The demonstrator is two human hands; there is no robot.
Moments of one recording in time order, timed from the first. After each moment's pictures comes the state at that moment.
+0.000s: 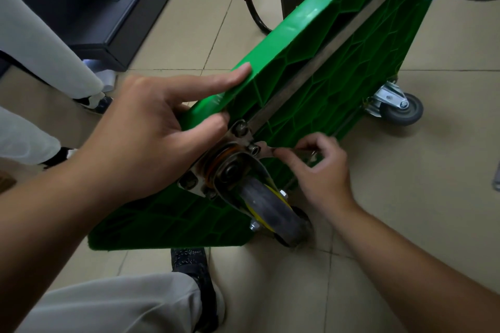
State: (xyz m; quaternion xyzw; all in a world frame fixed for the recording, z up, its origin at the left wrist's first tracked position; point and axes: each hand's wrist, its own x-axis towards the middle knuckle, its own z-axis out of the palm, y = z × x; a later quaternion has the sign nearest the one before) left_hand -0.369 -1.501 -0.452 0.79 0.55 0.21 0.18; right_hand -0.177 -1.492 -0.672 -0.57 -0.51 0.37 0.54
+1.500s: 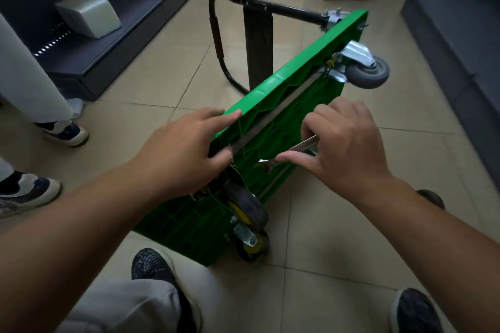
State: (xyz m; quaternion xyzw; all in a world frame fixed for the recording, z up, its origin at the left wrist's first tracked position) left_hand -0.352 -1.519 -0.431 0.82 0.56 0.09 0.08; right_hand -0.093 -1.517 -0.483 -0.52 -0.79 -0.16 0.27
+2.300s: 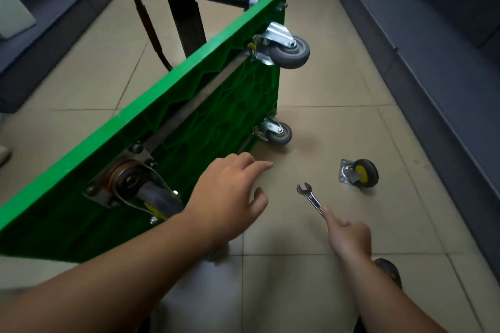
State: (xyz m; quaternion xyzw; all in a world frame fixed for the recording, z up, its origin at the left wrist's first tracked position) left_hand -0.200 -1.563 -0.519 0.89 0.43 0.07 0.12; right_hand 0.030 -1.649 -0.683 -0.87 -0.16 0.31 0.34
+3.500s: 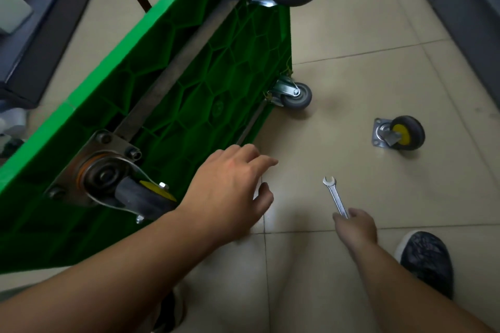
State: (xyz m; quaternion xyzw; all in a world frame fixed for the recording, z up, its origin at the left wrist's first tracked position) left_hand -0.192 -1.556 -0.550 0.89 0.44 -0.03 0.09; right_hand 0.020 -1.652 -0.803 -0.87 -0.11 0.39 0.26
